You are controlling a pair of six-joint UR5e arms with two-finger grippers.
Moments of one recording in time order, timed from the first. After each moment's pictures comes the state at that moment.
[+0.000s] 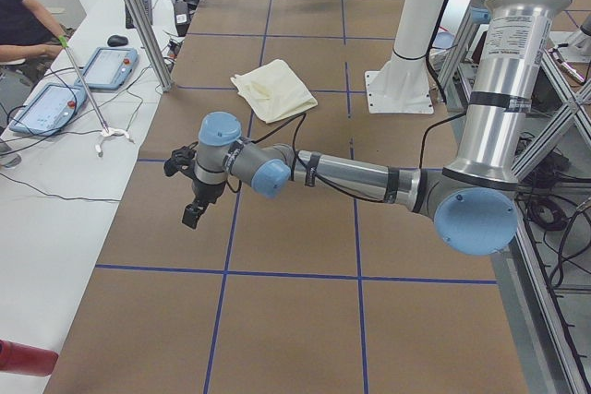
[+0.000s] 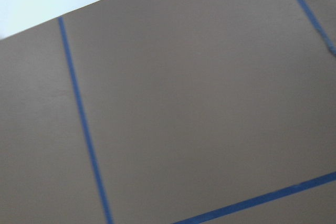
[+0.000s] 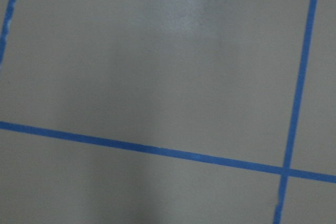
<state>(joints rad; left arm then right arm) -1.43 -1.72 -1.55 -1.94 -2.13 -0.01 1.42 -1.48 1.62 -1.53 2.28 0.04</state>
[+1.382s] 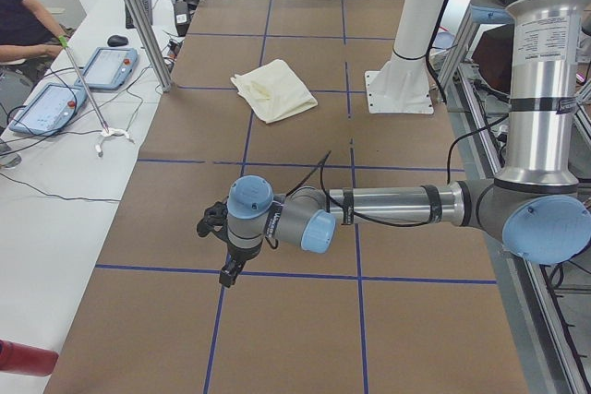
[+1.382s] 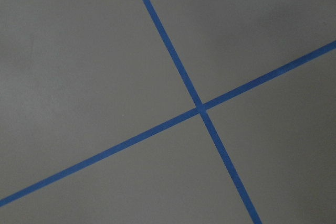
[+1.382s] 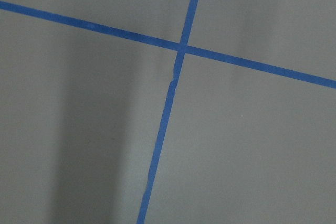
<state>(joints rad) -1.53 -1.53 -1.60 -1.78 -2.27 0.22 1.55 -1.56 1.62 -1.73 2.31 -0.27</state>
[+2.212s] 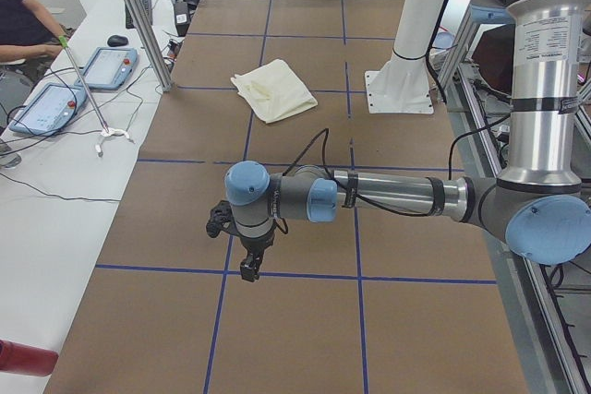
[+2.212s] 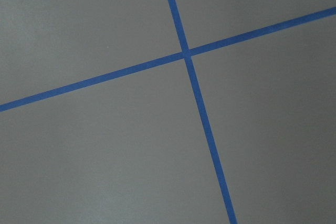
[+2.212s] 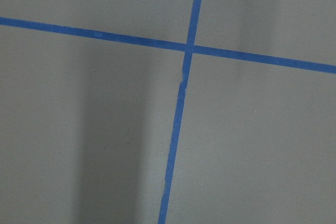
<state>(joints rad) -1.53 -1.52 -1.68 -1.55 -2.28 0.22 1.56 -1.61 1.62 -1.64 2.37 -0.14</state>
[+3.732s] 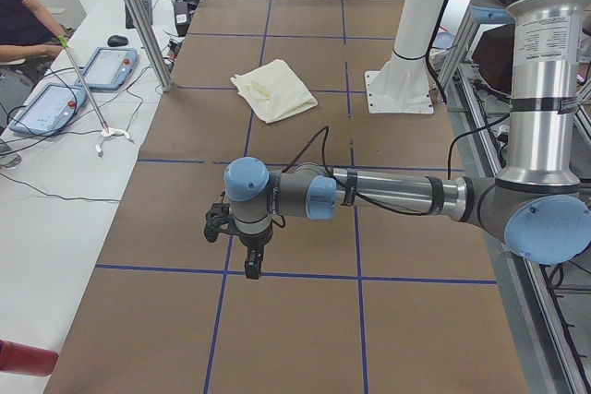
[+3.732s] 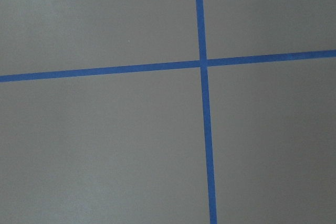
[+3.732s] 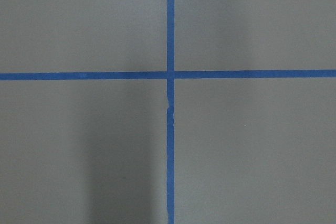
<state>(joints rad) -1.53 -1.53 -1.69 -1.56 -2.28 -0.01 1.56 -1.65 1.62 -1.44 2.37 0.09</state>
